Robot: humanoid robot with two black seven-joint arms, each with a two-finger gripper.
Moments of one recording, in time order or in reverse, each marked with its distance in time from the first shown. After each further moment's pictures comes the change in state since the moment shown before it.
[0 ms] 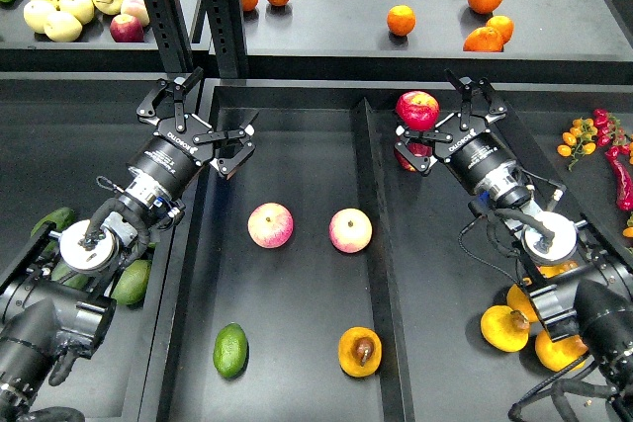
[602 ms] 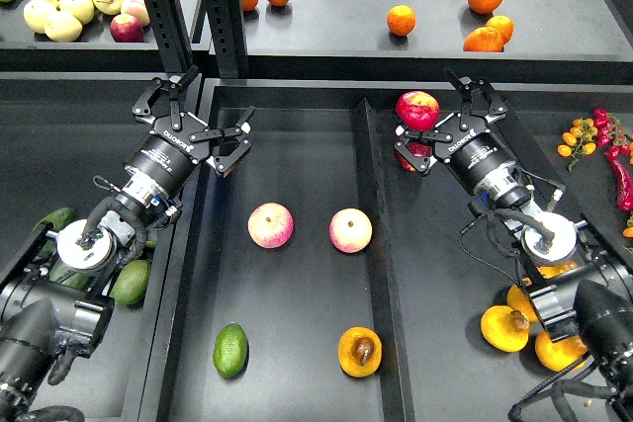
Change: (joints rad) left arm 0.001 0.000 -0.014 0.004 0.000 0.000 0.001; right arm -0.007 0.000 0.001 0.003 0.000 0.000 0.000
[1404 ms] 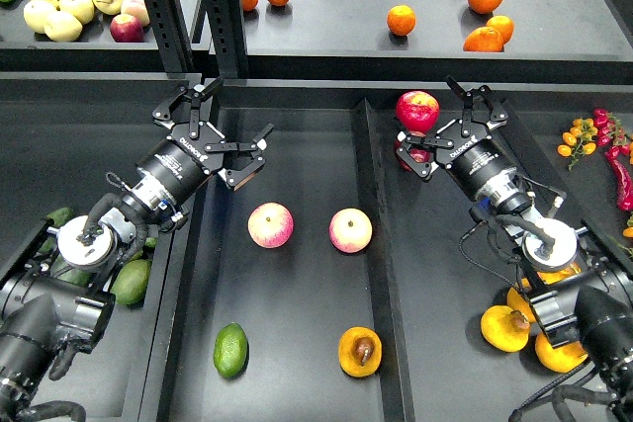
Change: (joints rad) left arm -0.052 0.000 0.044 0.003 -0.002 0.000 0.156; right arm -0.014 0.000 0.020 0.003 0.000 0.000 0.001
